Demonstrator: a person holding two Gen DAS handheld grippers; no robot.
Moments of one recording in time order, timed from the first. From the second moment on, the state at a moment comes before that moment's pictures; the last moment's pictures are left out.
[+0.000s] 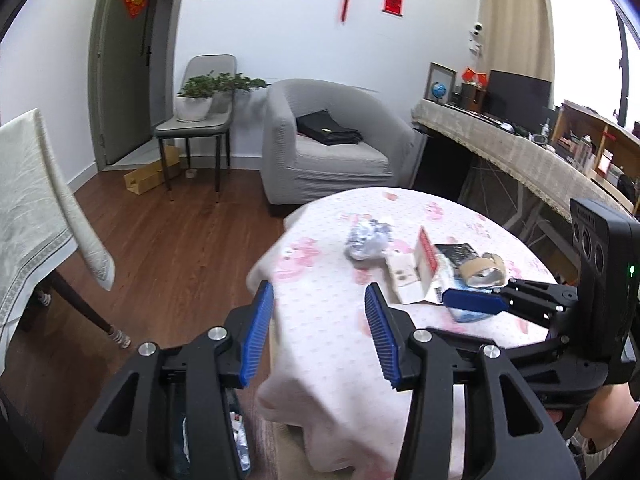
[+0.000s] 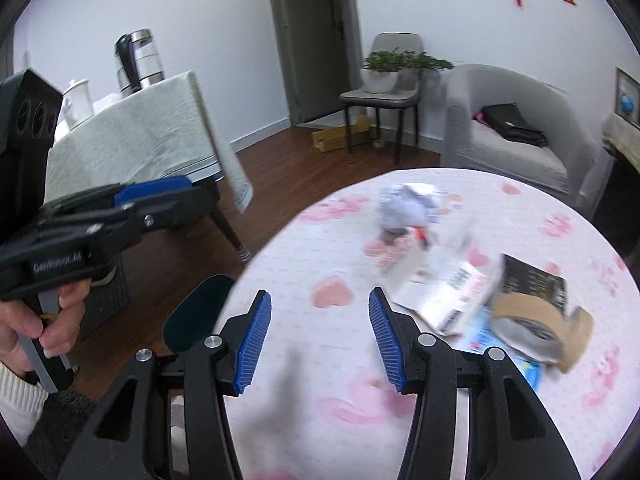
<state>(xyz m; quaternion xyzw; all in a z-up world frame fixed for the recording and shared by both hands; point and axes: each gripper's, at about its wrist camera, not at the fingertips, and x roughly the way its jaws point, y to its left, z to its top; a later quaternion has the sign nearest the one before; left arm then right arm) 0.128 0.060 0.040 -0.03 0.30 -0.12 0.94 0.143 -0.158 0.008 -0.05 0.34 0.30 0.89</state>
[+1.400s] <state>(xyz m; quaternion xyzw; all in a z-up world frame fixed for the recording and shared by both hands) 0.221 -0.074 -0.014 0.00 0.37 -0.21 0.90 0.184 -0.265 -0.001 -0.09 0.34 0.27 0.90</state>
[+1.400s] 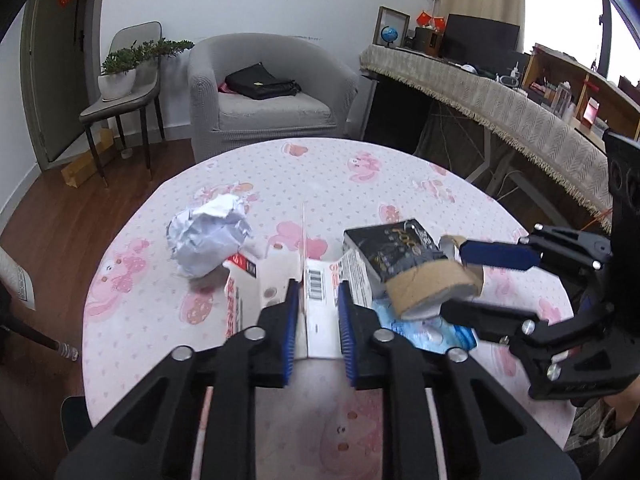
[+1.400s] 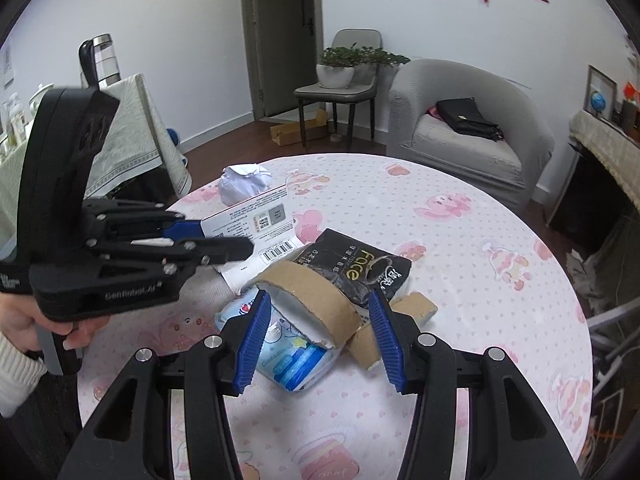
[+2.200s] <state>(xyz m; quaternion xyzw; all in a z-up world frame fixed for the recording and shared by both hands) 0.204 -0.060 -0.012 0.00 0.38 -0.22 0.90 0.180 -0.259 0.002 -0.07 0.36 0.27 0.89</state>
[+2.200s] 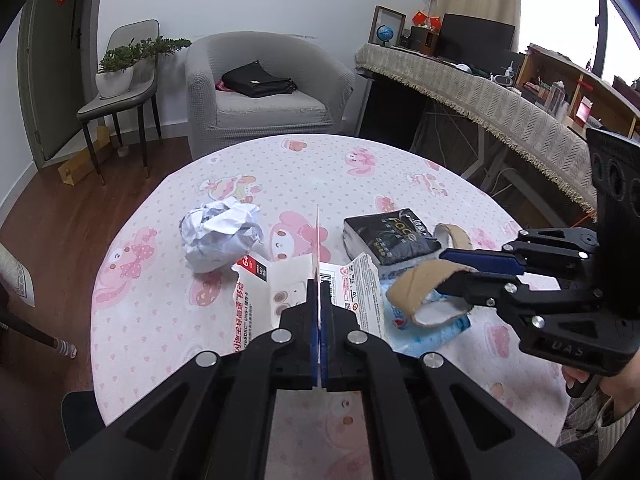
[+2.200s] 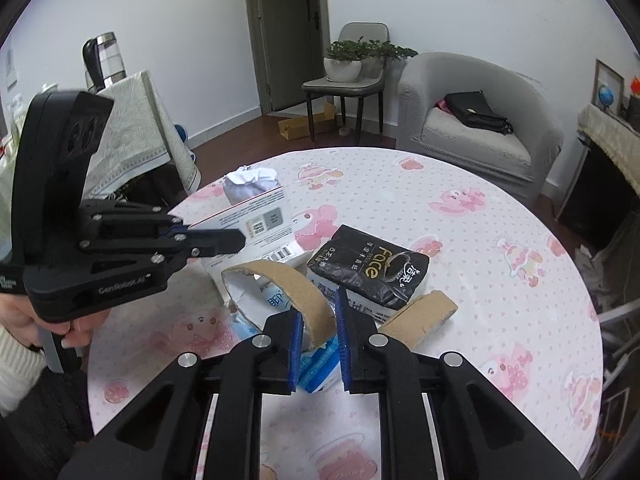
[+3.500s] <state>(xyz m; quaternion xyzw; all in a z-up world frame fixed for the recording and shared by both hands) 0.107 0.026 -0.009 -0.02 0.41 -0.21 0.89 0.124 -0.201 0.015 -0.06 0.31 0.25 0.91</state>
